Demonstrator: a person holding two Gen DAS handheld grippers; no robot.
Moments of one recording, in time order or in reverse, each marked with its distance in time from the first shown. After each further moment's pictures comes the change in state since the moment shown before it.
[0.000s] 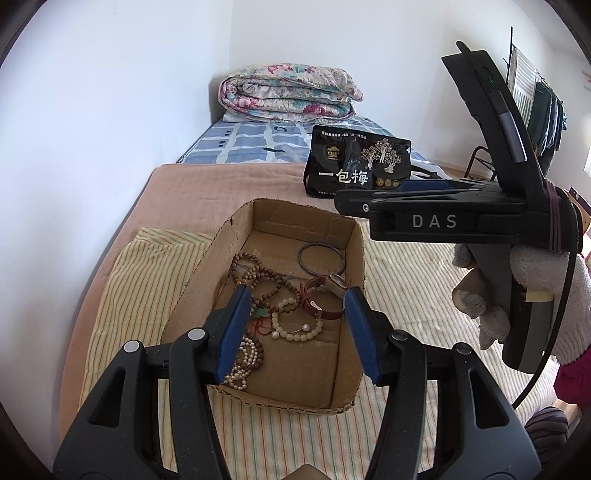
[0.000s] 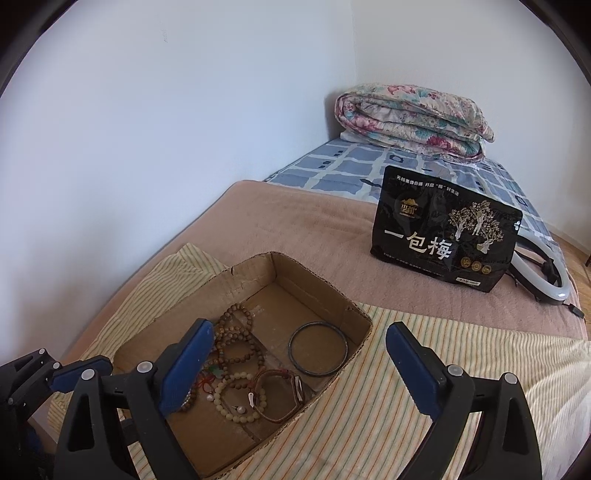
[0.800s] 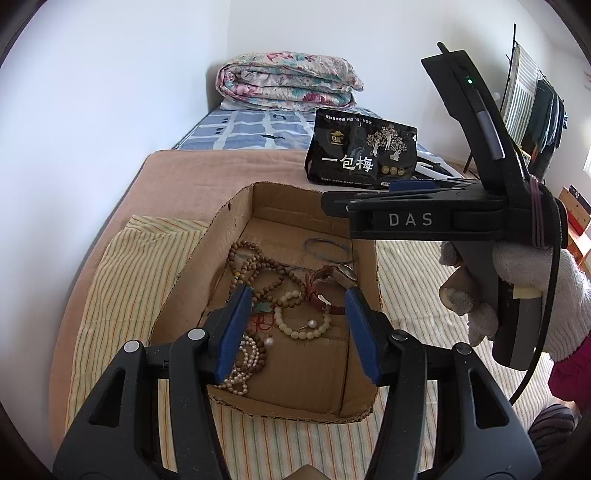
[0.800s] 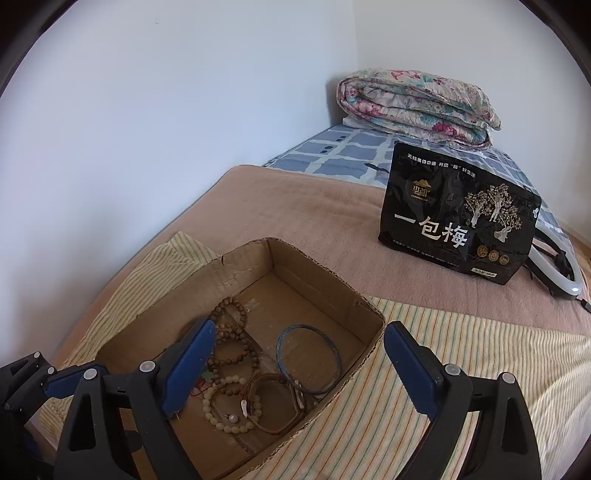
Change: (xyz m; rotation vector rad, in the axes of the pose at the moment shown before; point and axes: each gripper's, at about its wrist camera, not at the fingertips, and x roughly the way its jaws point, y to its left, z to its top) left arm 0.030 0.011 -0.007 -0.012 0.041 -0.016; right arm 0.040 -0.002 -0.003 0.007 0.048 0.009
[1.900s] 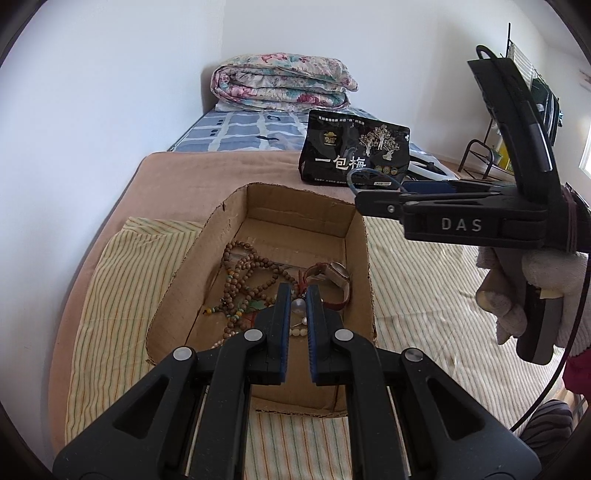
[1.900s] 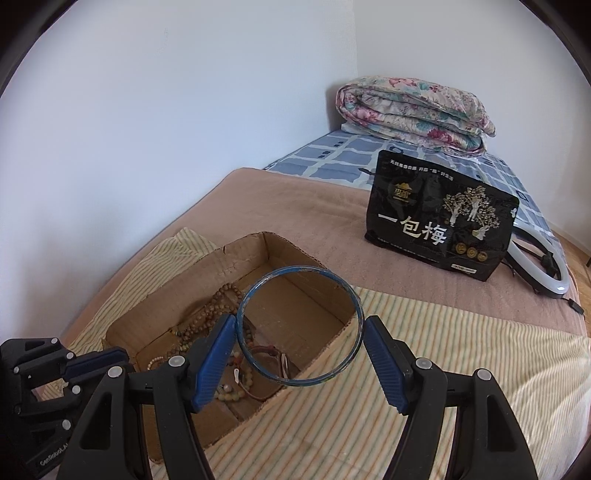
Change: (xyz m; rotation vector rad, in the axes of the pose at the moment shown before) left arm -0.006 -0.004 -0.001 0.014 -0.002 -0.020; right arm -0.035 -0.010 -0.014 -0.024 -0.013 0.004
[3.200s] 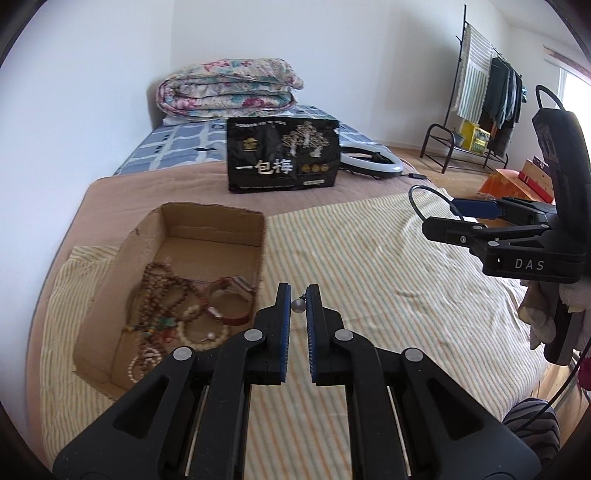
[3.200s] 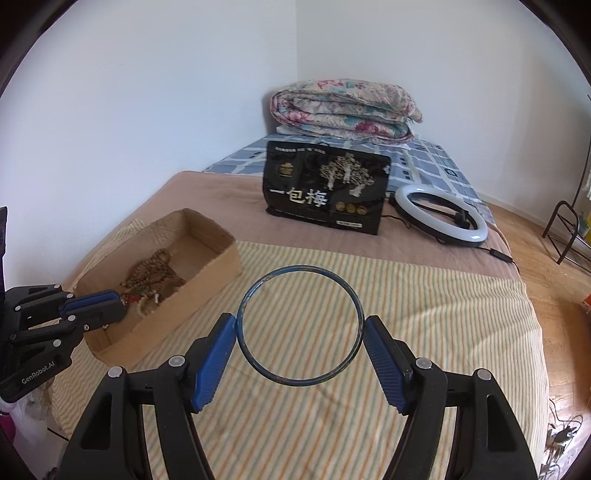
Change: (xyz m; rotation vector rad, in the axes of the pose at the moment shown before) left arm 0.000 -0.082 0.007 0.108 -0.005 -0.107; right arm -0.107 -0.091 -0.075 0.079 -0.027 -0.156
